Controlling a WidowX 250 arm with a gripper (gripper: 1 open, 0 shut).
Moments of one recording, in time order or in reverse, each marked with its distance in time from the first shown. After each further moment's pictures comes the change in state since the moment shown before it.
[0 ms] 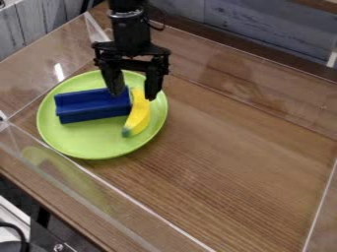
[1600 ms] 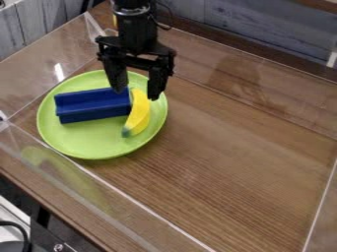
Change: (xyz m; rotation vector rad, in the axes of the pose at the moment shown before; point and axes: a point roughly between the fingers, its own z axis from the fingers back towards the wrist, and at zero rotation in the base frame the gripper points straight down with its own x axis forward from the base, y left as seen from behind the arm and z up) arm -0.007 -0.007 0.008 0.055 -0.049 -0.062
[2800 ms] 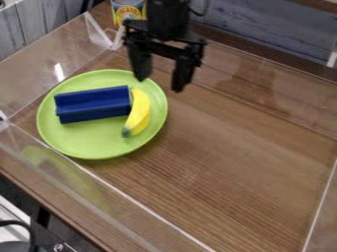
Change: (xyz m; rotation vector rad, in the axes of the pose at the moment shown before) arm -0.005 -0.028 0.031 0.014 0.006 -0.092
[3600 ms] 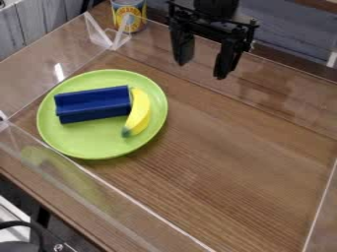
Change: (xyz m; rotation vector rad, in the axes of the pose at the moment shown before) arm 0.013 -0.061 0.024 0.007 0.024 -0.150
